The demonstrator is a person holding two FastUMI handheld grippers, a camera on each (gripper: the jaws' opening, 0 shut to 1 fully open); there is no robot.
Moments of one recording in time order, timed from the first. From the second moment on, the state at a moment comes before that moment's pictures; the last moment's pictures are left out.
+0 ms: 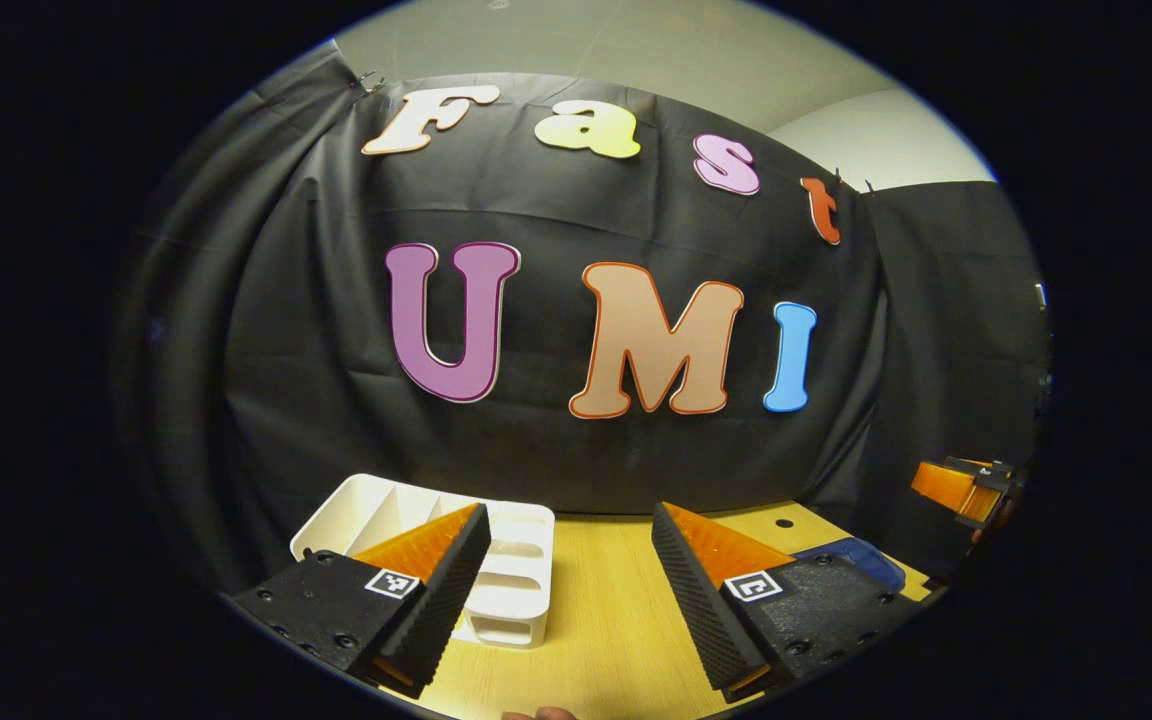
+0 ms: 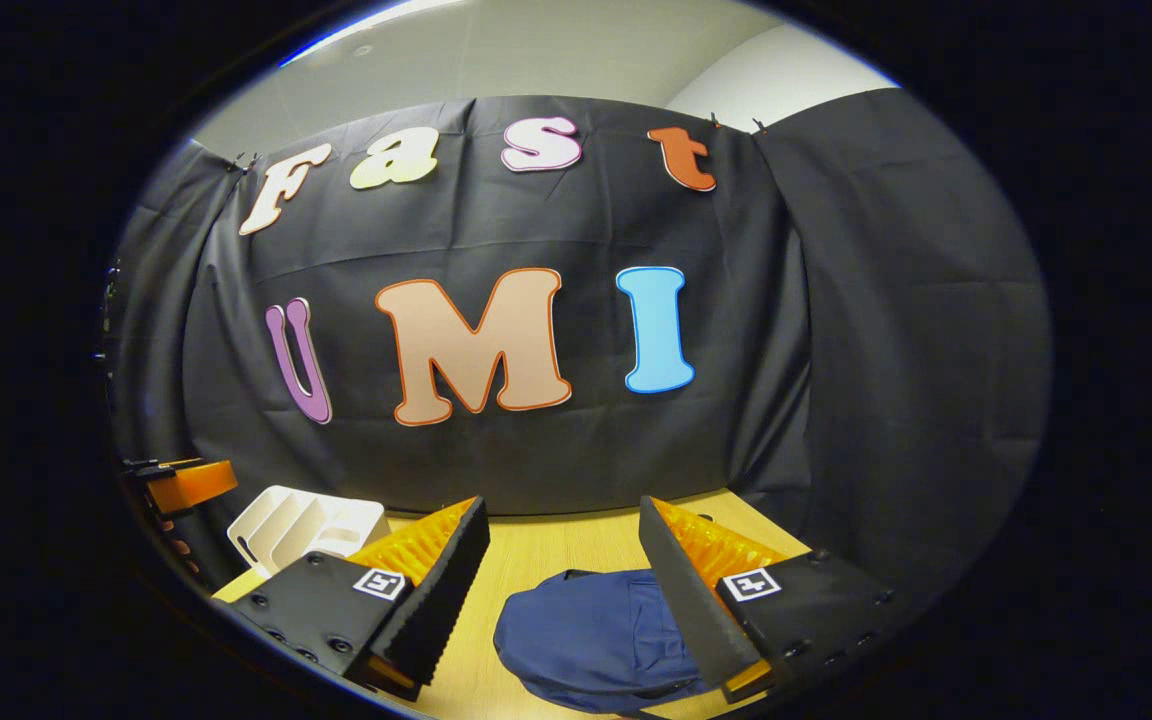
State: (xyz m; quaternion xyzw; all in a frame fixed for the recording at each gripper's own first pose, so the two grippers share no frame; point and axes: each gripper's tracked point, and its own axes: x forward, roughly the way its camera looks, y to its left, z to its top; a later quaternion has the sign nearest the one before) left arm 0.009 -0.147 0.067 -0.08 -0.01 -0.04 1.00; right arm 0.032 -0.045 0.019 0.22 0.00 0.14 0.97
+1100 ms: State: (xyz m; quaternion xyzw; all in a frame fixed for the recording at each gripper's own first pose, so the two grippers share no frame) left arm 0.010 -0.147 0.058 -0.07 0.00 -0.05 1.00; right arm 0.020 -0.056 0.011 0.21 0.01 0.14 0.97
